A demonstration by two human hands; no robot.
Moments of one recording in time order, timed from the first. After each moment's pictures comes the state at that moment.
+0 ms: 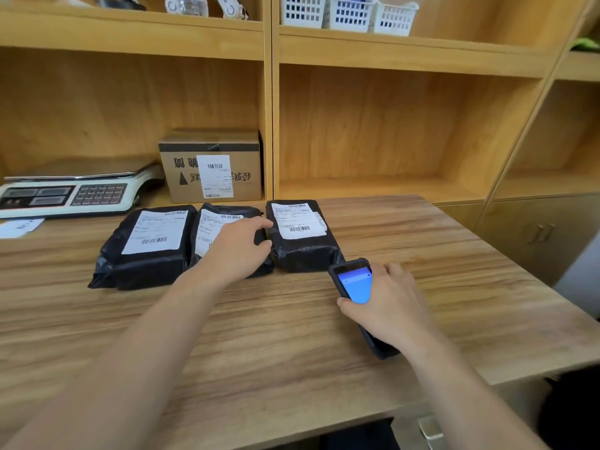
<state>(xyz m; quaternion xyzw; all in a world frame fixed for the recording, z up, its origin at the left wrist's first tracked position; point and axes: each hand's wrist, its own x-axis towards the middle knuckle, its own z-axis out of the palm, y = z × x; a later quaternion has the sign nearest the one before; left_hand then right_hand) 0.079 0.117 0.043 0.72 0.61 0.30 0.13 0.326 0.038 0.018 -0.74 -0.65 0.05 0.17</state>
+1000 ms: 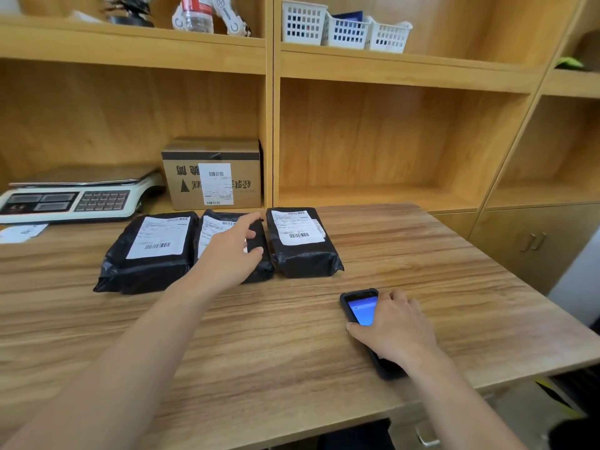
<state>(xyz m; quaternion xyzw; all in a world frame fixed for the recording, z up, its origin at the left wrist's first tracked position) 0.066 0.102 0.044 0.70 0.61 0.32 0.18 0.338 0.032 -0.010 -0.78 -0.62 0.03 0.06</state>
